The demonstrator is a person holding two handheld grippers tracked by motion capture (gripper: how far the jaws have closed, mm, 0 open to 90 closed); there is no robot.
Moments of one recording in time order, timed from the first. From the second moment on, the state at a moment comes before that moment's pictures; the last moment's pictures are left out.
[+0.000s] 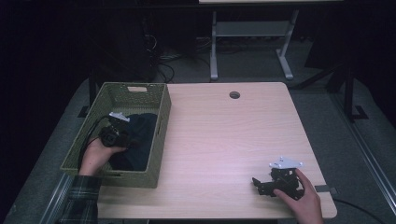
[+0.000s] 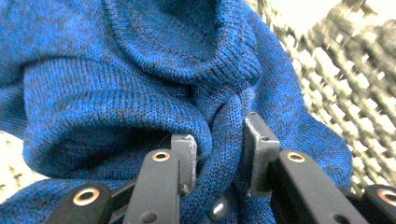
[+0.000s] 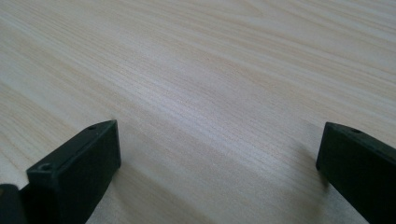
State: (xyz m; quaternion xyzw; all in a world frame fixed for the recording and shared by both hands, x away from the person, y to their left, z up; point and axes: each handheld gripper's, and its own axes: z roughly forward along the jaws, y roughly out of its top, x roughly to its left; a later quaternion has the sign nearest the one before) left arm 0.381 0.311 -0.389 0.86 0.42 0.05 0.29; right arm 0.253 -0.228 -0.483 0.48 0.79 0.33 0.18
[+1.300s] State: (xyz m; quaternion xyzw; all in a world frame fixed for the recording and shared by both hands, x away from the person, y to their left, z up) left arm 0.348 0.302 -0.281 0.76 0.34 0.13 0.53; right arm 0.253 -0.228 -0.483 0.48 0.79 0.33 0.18
